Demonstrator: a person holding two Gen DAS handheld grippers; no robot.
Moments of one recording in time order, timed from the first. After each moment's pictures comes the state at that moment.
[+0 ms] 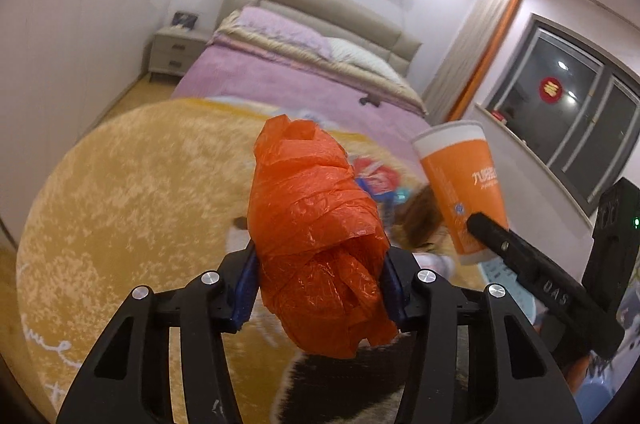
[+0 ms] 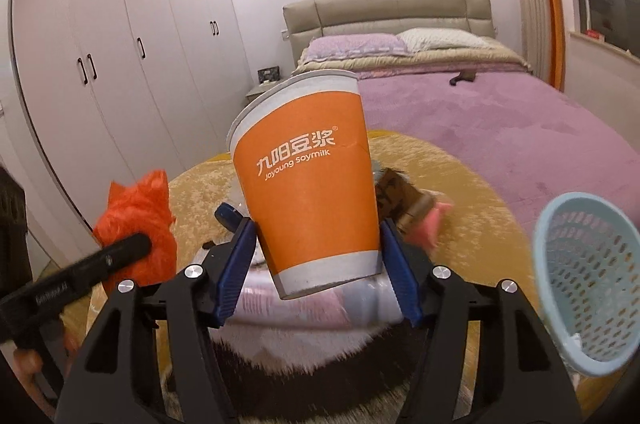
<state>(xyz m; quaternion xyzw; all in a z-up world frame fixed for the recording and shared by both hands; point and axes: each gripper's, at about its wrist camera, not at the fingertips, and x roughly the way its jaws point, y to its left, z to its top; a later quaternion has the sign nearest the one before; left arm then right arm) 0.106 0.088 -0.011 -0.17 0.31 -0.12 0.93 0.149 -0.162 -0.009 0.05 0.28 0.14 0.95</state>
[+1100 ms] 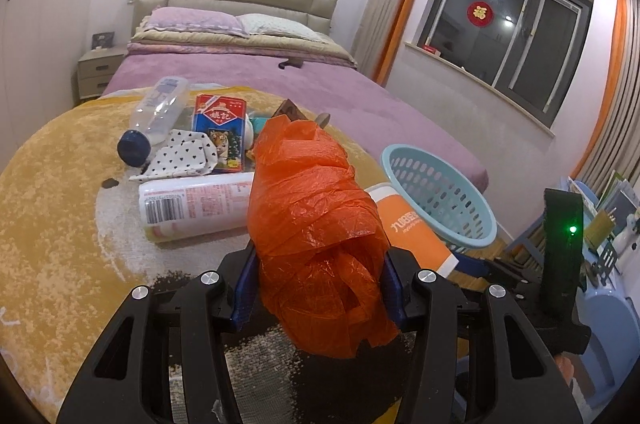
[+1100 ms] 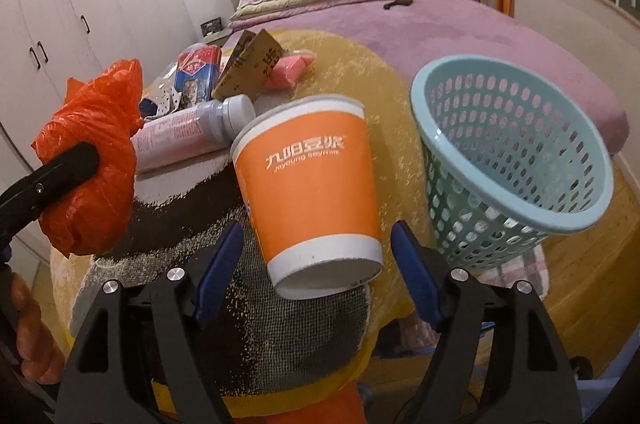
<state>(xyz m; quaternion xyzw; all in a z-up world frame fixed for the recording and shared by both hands) 0.057 -0.032 -0.029 -0.07 0.33 -0.23 0.91 0.079 -0.263 -0.084 0.09 0.40 0.07 0.91</state>
